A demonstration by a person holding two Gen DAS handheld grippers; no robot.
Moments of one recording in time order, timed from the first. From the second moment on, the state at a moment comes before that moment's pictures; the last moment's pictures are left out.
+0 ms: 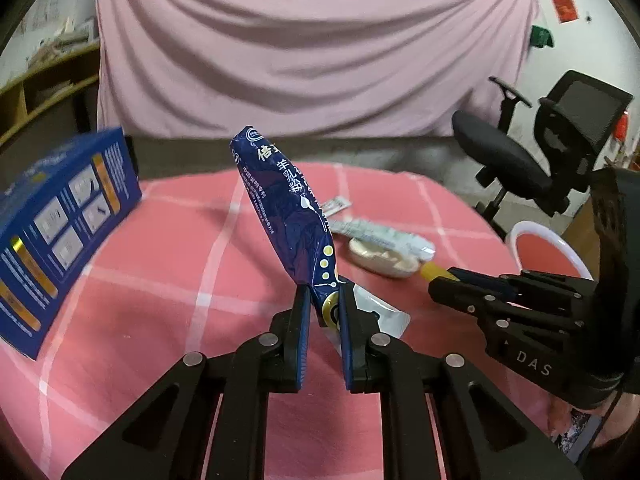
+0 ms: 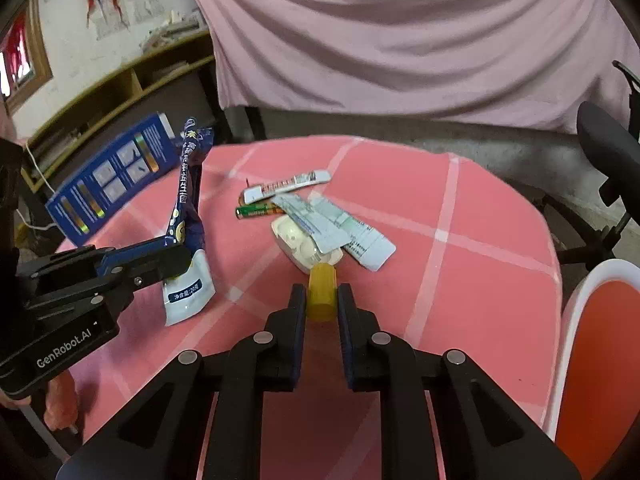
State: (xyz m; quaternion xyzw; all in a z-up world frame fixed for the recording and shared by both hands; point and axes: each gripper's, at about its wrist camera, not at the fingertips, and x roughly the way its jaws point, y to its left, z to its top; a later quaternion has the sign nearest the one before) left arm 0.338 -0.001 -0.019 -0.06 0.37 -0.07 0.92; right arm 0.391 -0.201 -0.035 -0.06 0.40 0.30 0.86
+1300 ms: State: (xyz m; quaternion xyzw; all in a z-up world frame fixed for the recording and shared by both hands) left arm 0.278 -0.178 0.051 0.05 0.11 -0.14 0.98; right arm 0.288 -0.375 0.055 0.08 0.01 0.14 0.99
